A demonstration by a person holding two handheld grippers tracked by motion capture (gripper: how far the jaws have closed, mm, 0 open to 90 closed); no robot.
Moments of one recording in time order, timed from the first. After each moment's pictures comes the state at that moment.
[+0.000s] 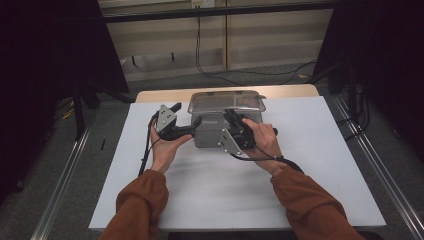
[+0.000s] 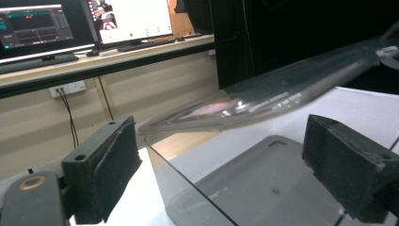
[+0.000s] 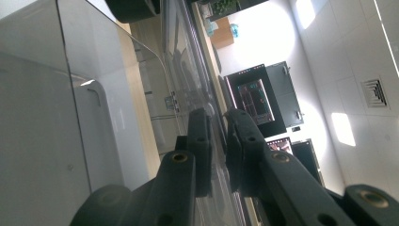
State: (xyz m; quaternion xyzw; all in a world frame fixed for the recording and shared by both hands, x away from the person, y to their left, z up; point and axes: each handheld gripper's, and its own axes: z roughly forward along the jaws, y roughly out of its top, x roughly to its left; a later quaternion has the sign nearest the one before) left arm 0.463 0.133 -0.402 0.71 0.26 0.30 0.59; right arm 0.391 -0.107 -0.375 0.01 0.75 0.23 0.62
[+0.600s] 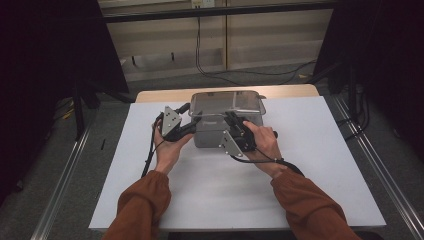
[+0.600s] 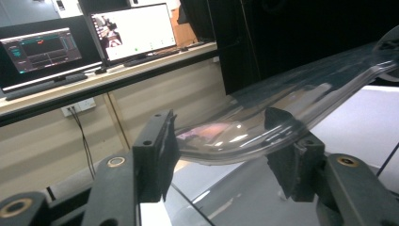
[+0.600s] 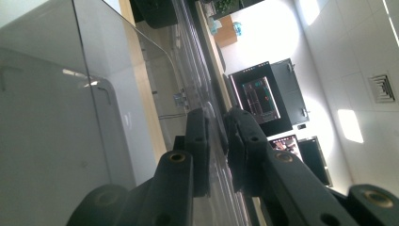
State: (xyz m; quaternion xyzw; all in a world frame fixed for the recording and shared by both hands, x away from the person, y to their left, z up) left arm 0.460 0.123 -0.404 0.70 0.23 0.34 0.58; right arm 0.389 -0.109 -0.384 0.01 0.75 0.23 0.62
